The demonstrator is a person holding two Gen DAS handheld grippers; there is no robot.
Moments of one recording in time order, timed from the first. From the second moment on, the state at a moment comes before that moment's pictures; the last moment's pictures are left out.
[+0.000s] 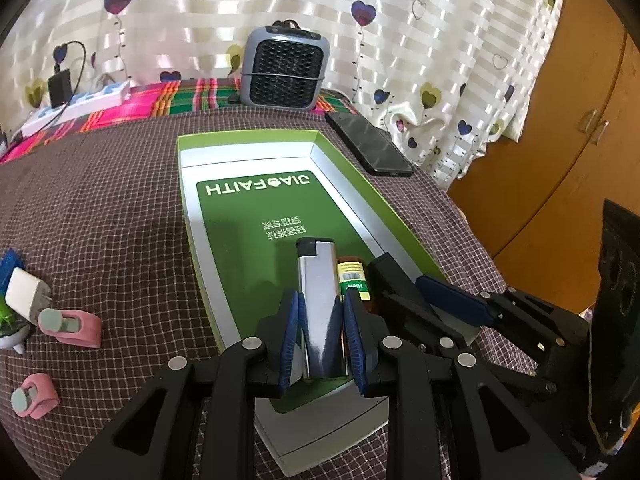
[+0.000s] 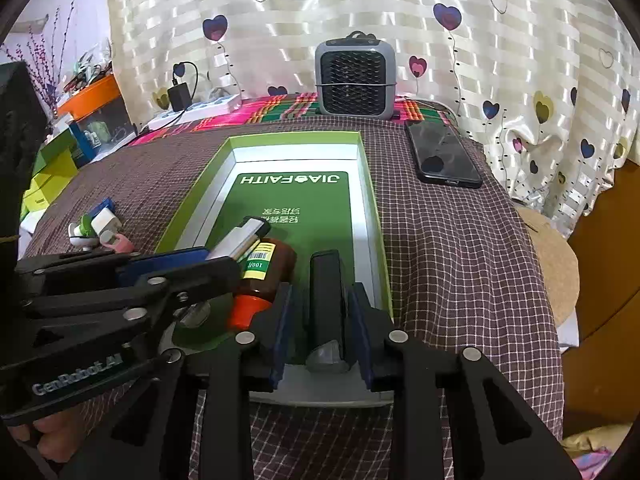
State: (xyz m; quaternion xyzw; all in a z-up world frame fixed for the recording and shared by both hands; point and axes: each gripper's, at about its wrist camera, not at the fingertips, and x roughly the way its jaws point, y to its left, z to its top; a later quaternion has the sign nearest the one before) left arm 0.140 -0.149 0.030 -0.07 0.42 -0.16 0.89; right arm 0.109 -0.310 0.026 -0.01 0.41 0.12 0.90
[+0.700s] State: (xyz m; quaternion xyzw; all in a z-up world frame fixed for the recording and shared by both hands) left arm 0.116 -0.144 0.045 -0.05 0.41 -0.15 0.90; right arm 0.088 -0.303 0.043 -0.02 0.39 0.12 0.91
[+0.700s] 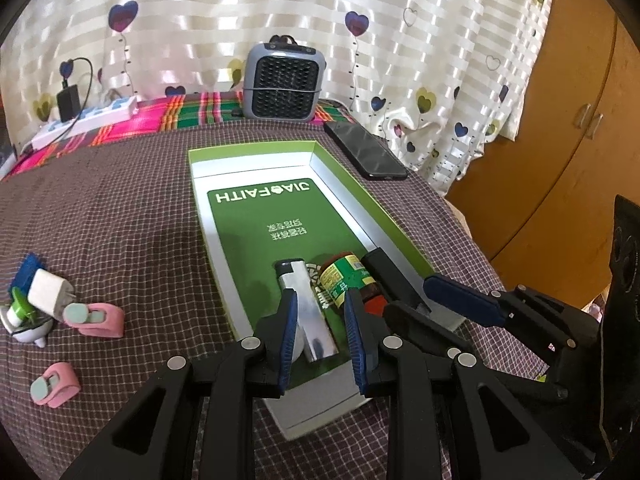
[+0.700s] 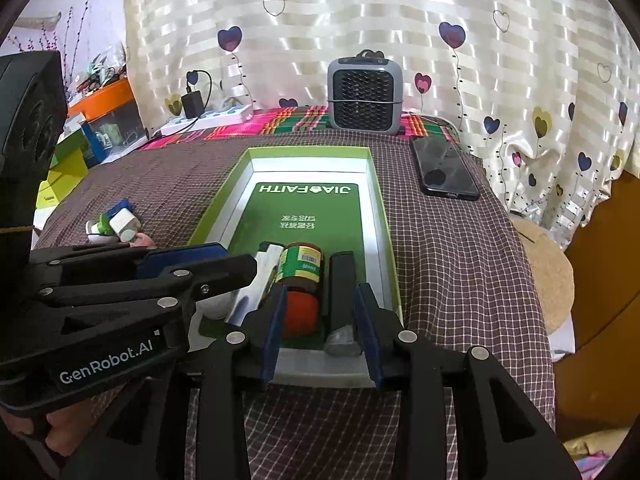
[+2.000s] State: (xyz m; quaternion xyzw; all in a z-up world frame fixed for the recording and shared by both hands) left arm 0.044 -0.091 0.064 -0.03 0.39 -0.11 0.92; right arm 0.034 -0.258 0.064 -0.04 0.37 0.17 0.91
